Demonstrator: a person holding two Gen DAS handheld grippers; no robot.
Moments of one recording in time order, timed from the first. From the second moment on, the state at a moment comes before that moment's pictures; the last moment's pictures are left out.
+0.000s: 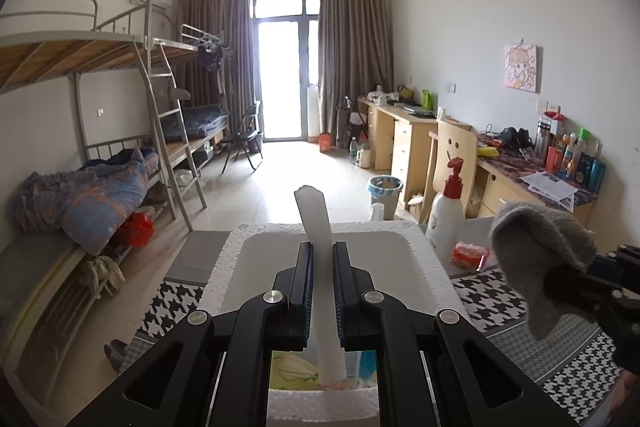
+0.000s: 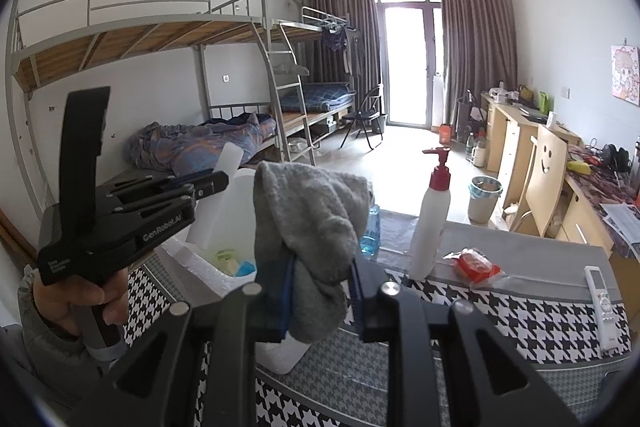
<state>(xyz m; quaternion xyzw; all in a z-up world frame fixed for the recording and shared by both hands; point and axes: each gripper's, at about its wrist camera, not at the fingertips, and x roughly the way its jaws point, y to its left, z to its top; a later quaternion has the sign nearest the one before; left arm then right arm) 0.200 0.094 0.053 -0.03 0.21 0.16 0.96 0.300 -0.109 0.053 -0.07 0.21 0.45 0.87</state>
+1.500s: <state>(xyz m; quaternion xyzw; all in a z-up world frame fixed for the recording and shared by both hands) 0.160 0.113 0.062 -0.03 0.17 0.21 0.96 0.296 -0.079 0.058 -0.08 0.21 0.46 0.86</state>
